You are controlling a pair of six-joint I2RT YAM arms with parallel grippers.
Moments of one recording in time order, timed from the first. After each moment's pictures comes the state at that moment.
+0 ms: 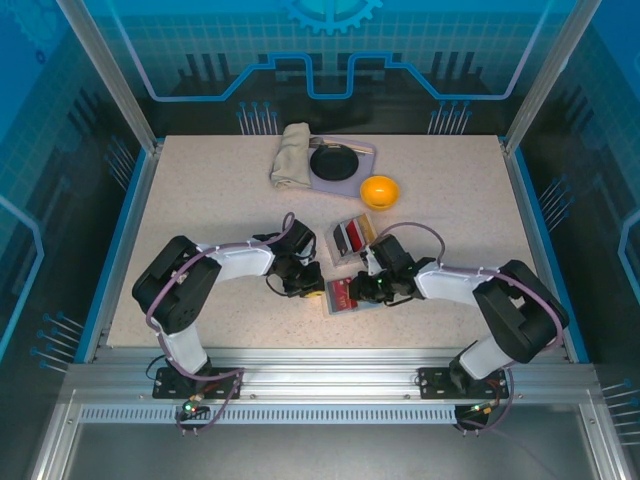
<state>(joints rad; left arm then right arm) -0.60 1.78 0.93 -0.39 0.45 -0.86 0.61 1.54 0.64 -0.16 -0.42 0.67</state>
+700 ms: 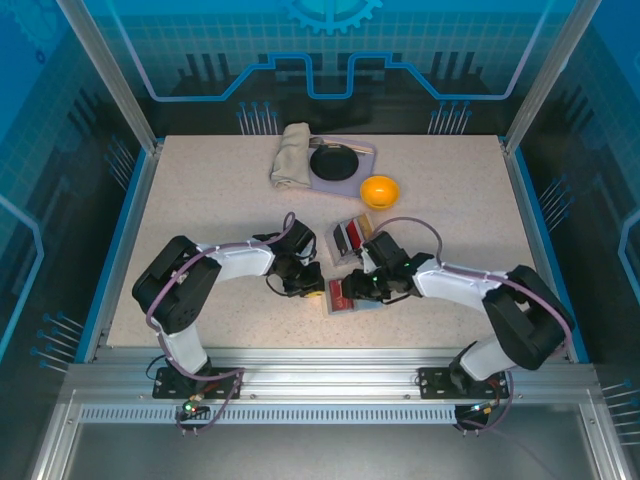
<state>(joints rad) -0.60 1.78 0.93 -0.39 0.45 -0.85 0.66 1.46 0.72 -0.31 -0.36 0.68</state>
